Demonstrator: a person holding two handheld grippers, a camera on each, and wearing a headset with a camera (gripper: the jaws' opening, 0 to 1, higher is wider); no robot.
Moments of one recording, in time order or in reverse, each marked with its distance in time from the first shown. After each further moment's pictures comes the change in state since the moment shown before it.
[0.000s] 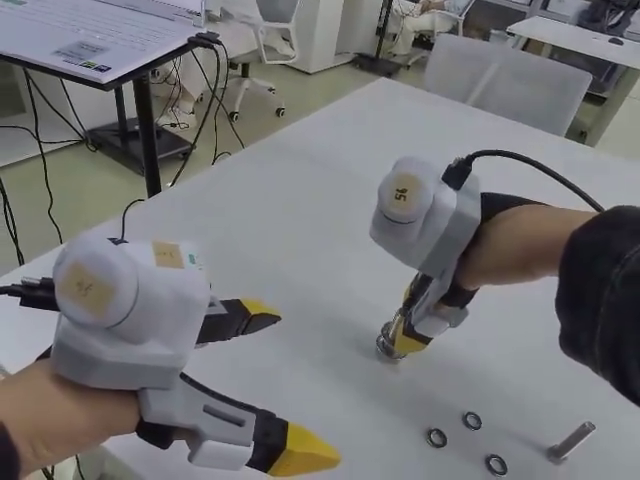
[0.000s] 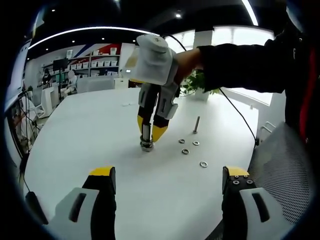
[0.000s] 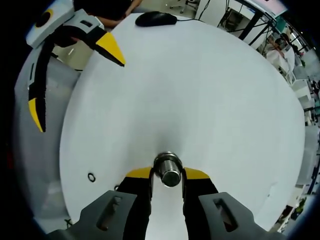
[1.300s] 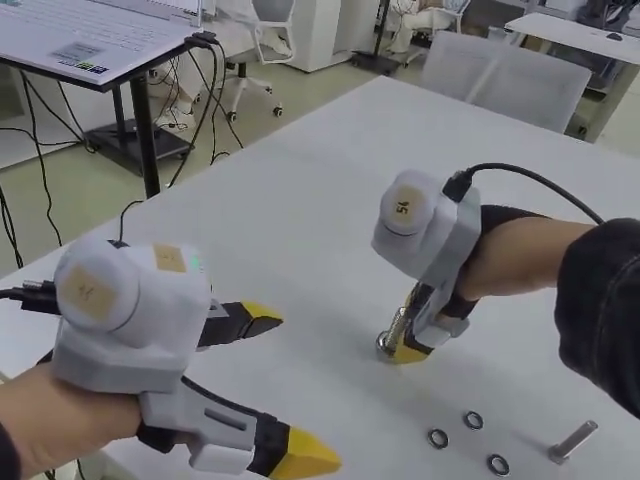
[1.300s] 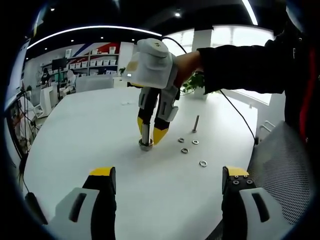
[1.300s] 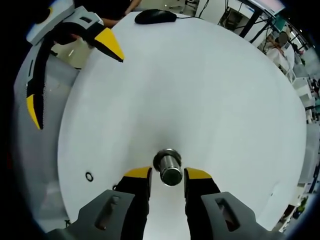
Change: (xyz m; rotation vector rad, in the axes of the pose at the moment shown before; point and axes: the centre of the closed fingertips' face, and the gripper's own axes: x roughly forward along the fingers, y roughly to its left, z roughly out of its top) left arm 0.002 0.000 -0.001 0.002 0.011 -0.010; right arm 0.001 0.001 -0.006 0.015 -0.007 0.006
